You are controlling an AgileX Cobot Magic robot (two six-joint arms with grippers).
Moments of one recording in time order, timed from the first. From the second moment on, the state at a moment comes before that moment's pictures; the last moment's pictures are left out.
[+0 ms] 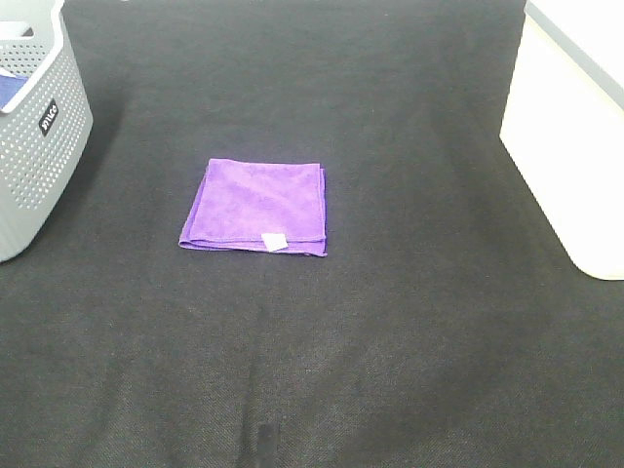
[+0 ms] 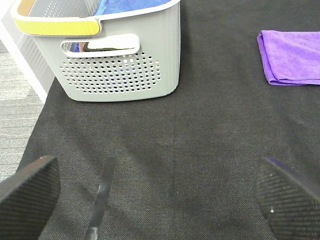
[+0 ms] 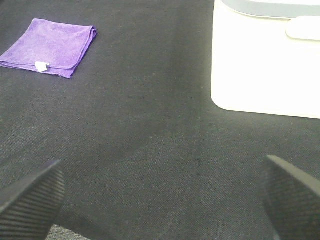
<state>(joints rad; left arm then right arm) 0.07 0.00 -0.51 0.01 1.05 0.08 0.05 0.00 -0.50 0.08 1.07 -0.11</state>
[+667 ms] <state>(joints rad) 0.07 0.00 -0.51 0.01 1.05 0.08 0.05 0.00 -0.50 0.08 1.07 -0.11</state>
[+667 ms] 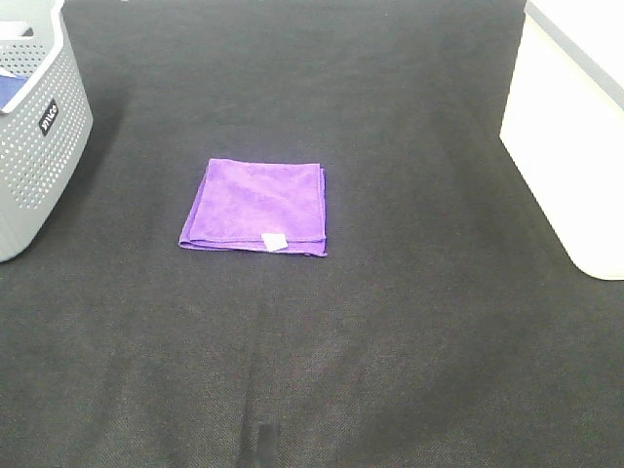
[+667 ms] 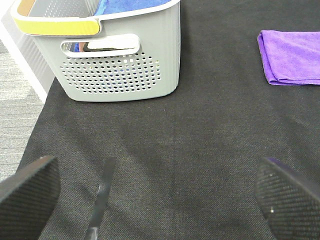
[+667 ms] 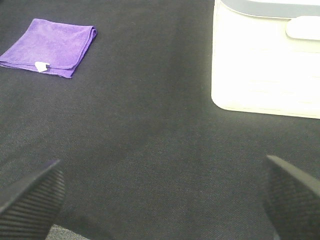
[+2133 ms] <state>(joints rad) 0.07 0.00 -0.51 0.01 1.05 0.08 0.05 0.00 -0.50 0.08 1.07 -0.11</state>
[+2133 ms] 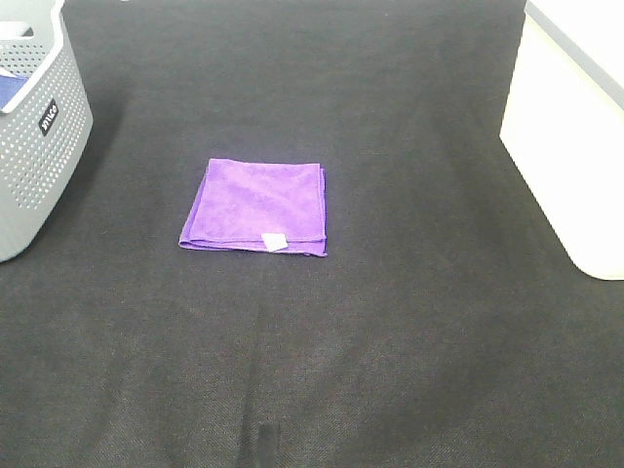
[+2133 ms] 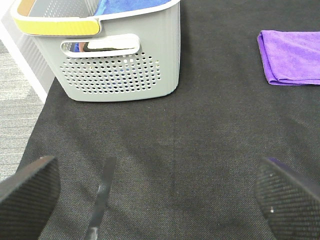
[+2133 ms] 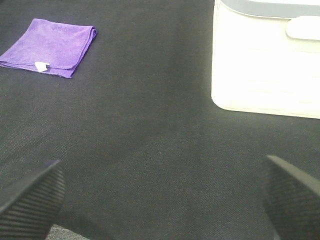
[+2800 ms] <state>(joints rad) 0.07 0.00 -0.51 0.01 1.05 0.08 0.05 0.00 -0.50 0.08 1.07 -0.11</state>
